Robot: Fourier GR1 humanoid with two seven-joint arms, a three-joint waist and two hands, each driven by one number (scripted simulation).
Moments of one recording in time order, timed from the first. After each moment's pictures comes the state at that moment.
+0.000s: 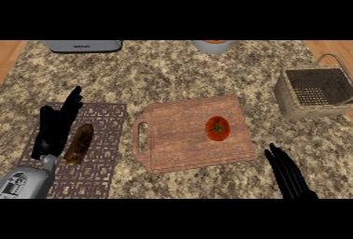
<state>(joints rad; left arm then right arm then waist) -0.18 0.46 -0.21 -1.39 0.18 0.25 0.18 0.43 -0.28 0.41 -1.99 0.88 -0.37 0.09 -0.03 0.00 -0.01</state>
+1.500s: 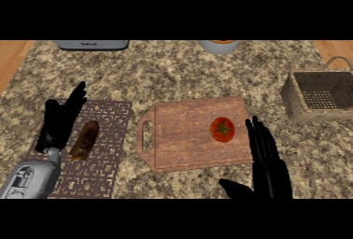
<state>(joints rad) -0.21 0.34 -0.07 -1.37 0.04 0.10 0.21 0.18 -0.07 0.42 -1.83 1.09 -0.33 0.36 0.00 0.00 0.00</state>
